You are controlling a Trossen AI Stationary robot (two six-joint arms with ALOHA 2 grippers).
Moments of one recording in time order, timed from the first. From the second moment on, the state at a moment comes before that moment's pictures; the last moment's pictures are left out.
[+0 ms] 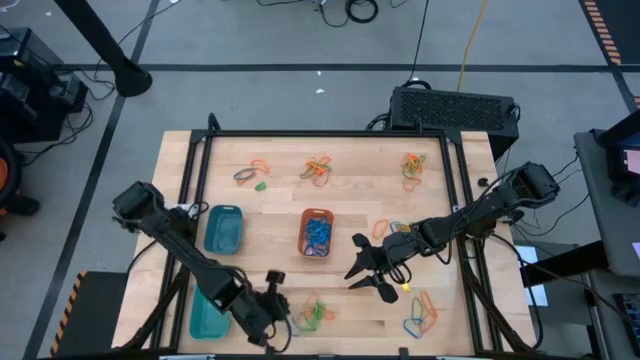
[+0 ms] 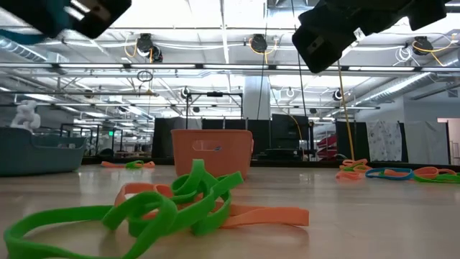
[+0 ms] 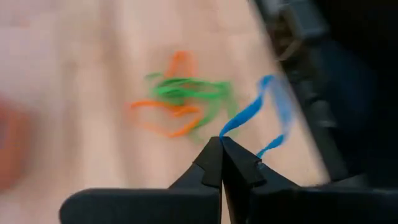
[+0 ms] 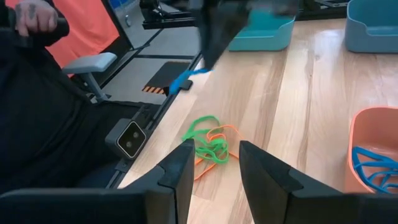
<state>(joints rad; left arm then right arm) -0.72 1.72 1.14 -0.34 -0.28 -0.38 0.38 1.47 0.73 0.35 -0.13 0.25</state>
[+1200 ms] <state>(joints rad) -0.19 1.67 1.14 -0.44 -0.41 -0.02 0.37 1.47 0.73 0.30 -0.12 0.22</state>
